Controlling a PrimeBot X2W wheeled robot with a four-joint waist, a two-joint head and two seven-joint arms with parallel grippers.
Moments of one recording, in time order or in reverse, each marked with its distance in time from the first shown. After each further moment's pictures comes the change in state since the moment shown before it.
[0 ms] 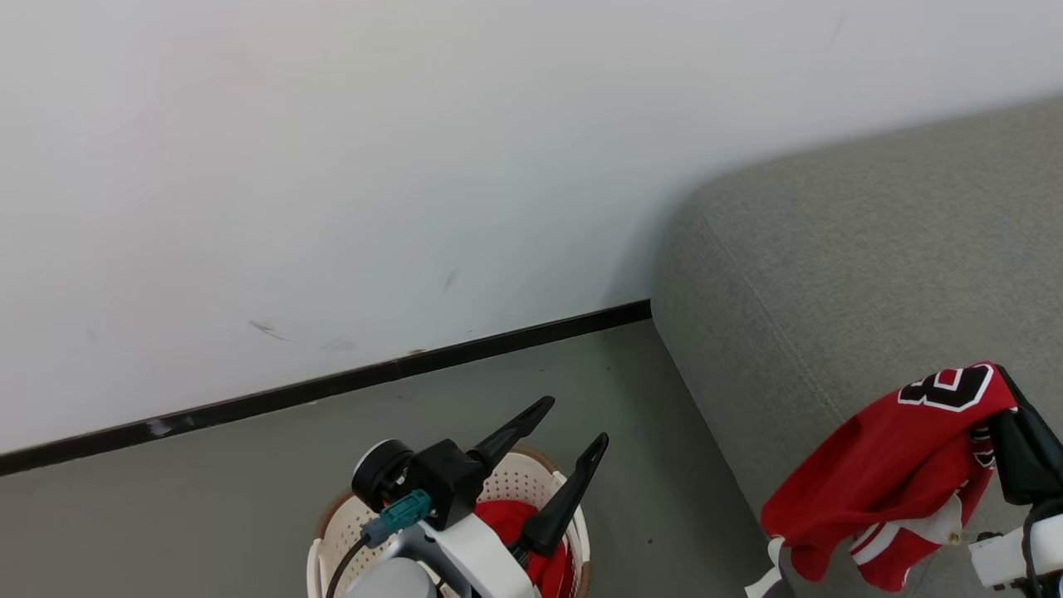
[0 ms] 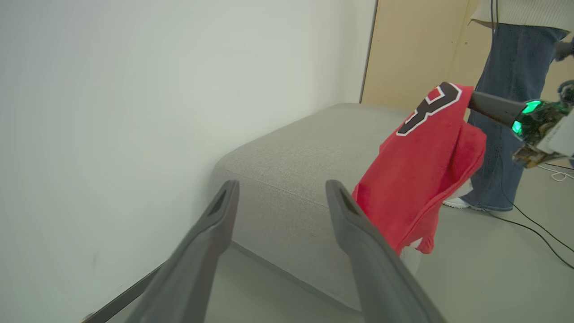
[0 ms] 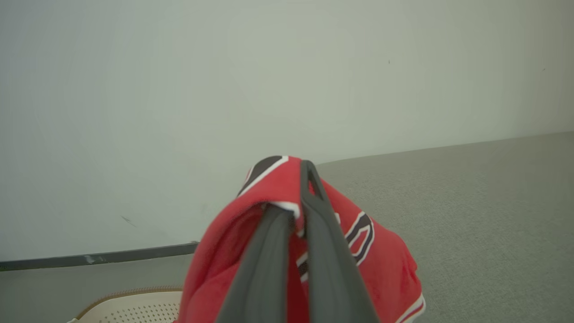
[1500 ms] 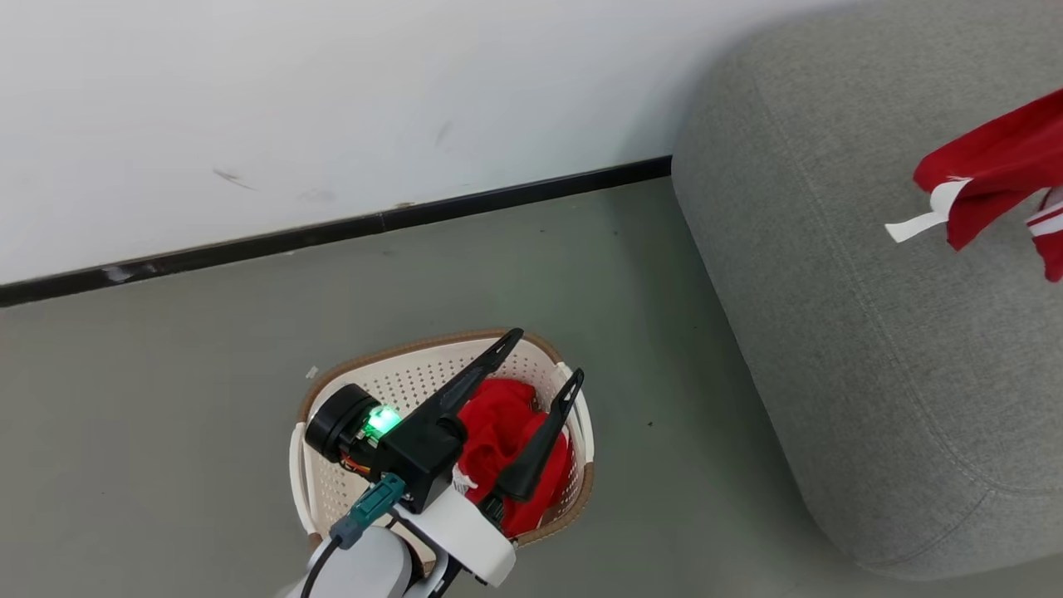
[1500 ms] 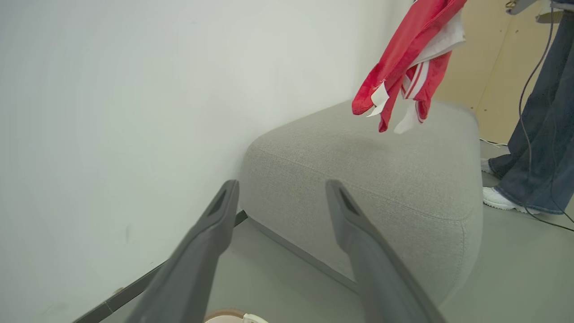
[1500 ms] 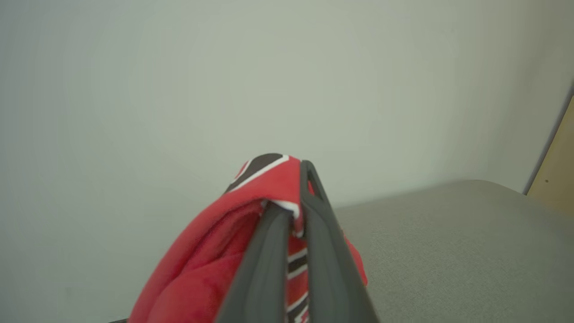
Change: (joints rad) left arm -0.028 0.070 0.038 -0.168 0.119 0.108 -0.004; right arm -0.714 -0.289 -0.091 0.383 0.084 0.000 0.177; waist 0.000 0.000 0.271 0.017
